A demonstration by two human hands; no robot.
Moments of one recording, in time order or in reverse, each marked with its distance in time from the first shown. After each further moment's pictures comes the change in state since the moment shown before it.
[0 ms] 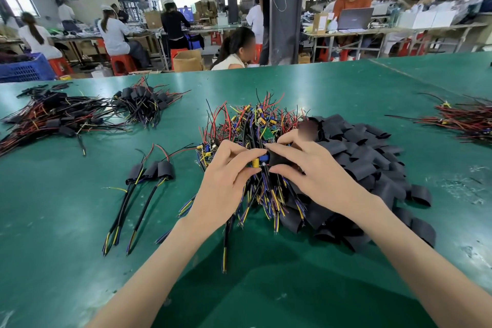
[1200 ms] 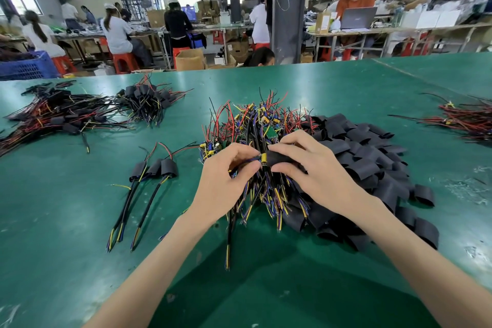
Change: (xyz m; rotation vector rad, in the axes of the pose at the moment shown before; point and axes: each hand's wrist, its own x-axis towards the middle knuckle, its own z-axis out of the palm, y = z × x) left_hand 0.003 0.007 -0.010 -0.376 -0.123 -0.375; right_hand -0.001 -0.004 0.005 0.060 0.095 -0.001
